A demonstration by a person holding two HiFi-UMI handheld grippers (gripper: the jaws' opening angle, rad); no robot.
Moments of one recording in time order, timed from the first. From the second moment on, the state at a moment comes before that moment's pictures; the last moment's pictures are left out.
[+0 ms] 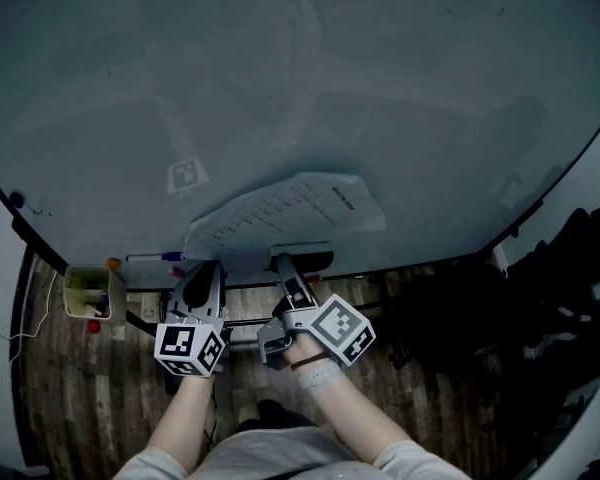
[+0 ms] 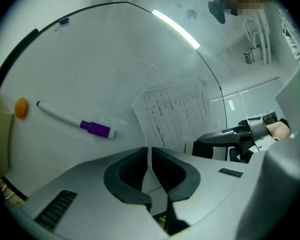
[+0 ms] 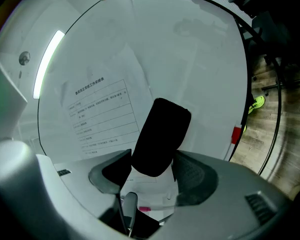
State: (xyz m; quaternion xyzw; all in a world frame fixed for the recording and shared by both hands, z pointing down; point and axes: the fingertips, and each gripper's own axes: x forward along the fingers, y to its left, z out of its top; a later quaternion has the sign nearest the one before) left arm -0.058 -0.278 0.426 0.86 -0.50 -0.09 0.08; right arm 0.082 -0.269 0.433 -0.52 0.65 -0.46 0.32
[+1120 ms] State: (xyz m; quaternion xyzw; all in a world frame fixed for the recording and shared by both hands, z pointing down) left arm -0.073 -0.272 0.428 0.85 -0.52 -0.08 0.09; right arm 0.087 -0.265 0.438 -0.55 0.65 -0.44 0.28
